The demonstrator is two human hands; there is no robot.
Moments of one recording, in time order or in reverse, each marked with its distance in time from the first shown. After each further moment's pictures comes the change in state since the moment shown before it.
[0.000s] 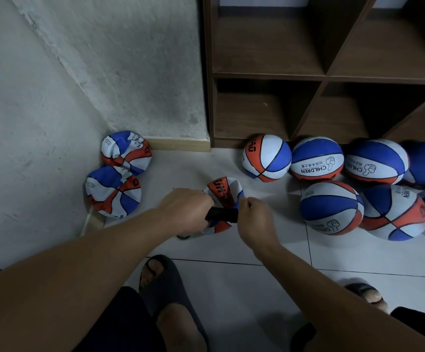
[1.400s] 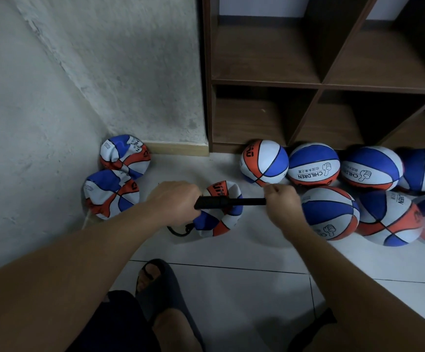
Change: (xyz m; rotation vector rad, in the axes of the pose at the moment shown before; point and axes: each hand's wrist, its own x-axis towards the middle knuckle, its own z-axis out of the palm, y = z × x) left_hand 0.005 -0.023 -0.015 -0.075 0.055 -0.140; right_hand 0.044 -0.004 -0.069 0.029 0.048 0.007
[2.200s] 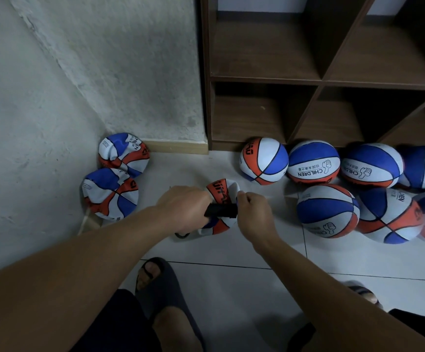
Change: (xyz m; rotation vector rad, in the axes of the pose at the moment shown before) left_hand -0.006 0.027 0.002 0.005 -0.048 0.096; right_hand -0.036 -0.006 0.057 0.043 -0.057 -0.051
